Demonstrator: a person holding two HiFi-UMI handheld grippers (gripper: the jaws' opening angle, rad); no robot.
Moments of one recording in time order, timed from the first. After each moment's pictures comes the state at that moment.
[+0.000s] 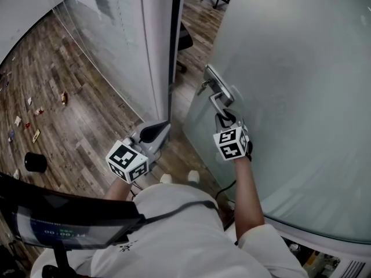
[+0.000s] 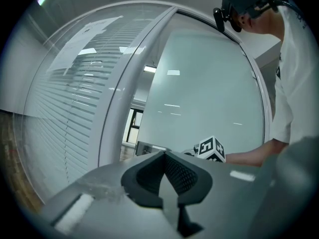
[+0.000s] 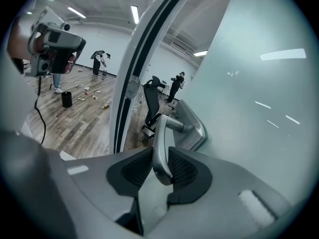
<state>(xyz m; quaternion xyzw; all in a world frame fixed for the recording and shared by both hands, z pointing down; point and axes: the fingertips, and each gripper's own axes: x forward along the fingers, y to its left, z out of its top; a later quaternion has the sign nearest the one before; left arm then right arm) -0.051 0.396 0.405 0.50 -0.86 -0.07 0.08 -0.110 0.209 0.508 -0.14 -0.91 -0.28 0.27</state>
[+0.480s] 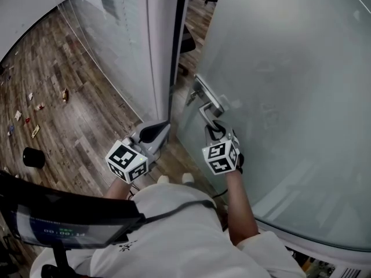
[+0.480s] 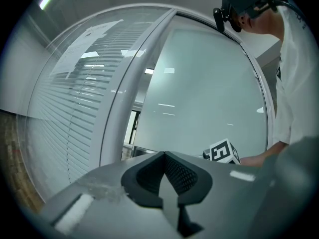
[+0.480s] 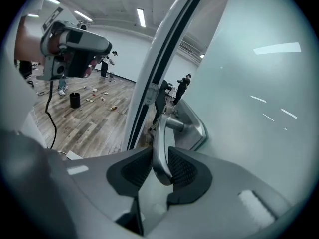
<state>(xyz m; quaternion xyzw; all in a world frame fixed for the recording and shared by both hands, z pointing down) -0.058 0.397 0.401 0.48 -0.87 -0.07 0.07 -0.084 0.254 0.509 -0.18 -0.90 -0.28 0.27</state>
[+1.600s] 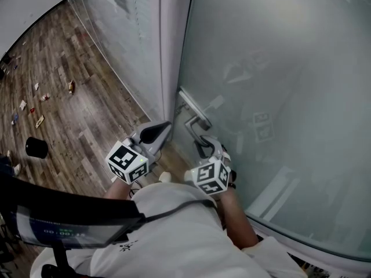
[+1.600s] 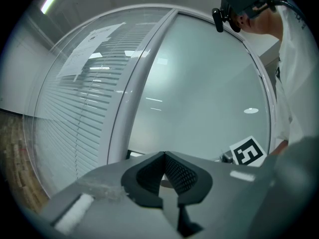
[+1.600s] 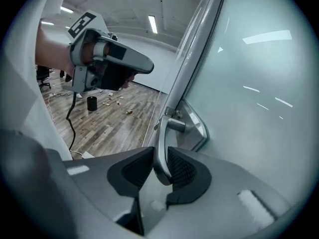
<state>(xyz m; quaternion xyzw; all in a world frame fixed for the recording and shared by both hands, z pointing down) -0.051 0.415 0.409 0.46 -0.88 -0.07 0.08 -0.025 0.329 0.510 -0.26 -0.89 -0.28 0.26</state>
